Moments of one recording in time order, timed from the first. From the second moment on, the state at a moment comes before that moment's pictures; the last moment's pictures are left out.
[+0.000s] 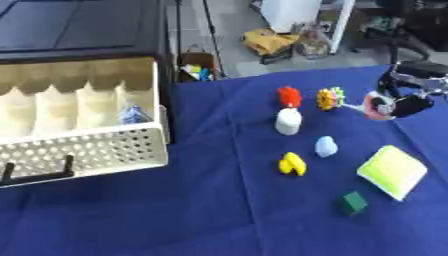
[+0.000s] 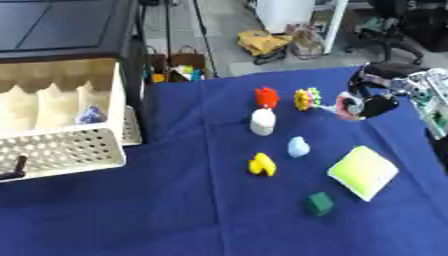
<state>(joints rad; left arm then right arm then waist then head) -0.22 0.31 0.10 -1.99 0.09 -0.60 0.31 -0.86 -0.82 0.04 -0.94 0.85 -0.34 0.46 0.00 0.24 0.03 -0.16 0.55</state>
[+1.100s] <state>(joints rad) -0.21 0.35 0.10 -1.99 0.13 -0.59 0.31 -0.98 -0.83 0.07 -1.20 0.62 -0.30 0.48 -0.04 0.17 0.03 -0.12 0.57</state>
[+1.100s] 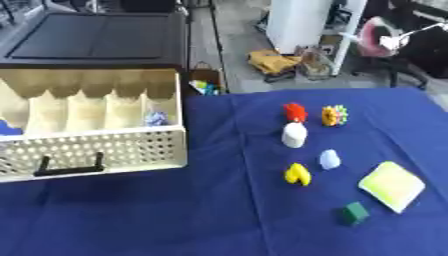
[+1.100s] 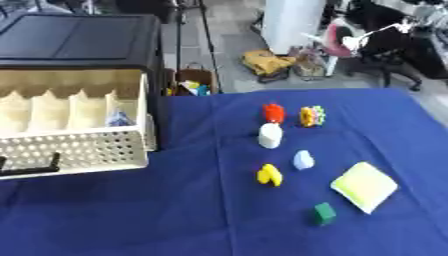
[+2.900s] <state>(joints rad) -0.28 0.36 0.08 -1.99 0.20 -0.57 0.28 -1.23 -0.40 0.15 -1.17 0.59 -0.24 0.52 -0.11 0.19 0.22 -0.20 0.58</state>
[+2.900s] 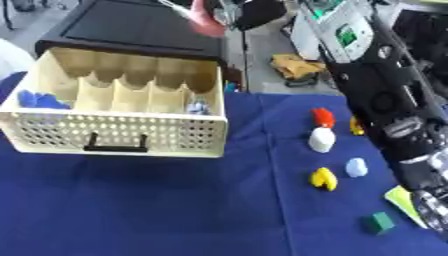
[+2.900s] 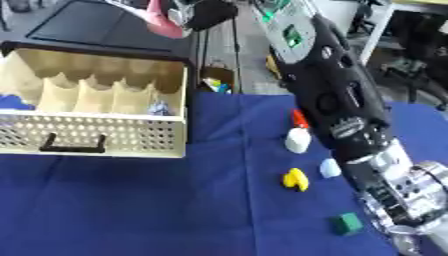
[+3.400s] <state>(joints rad) -0.32 0.35 0.08 -1.99 0.21 -0.57 0.26 -1.24 -0.35 0.11 -1.11 0.65 -0.23 0.40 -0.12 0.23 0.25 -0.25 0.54</state>
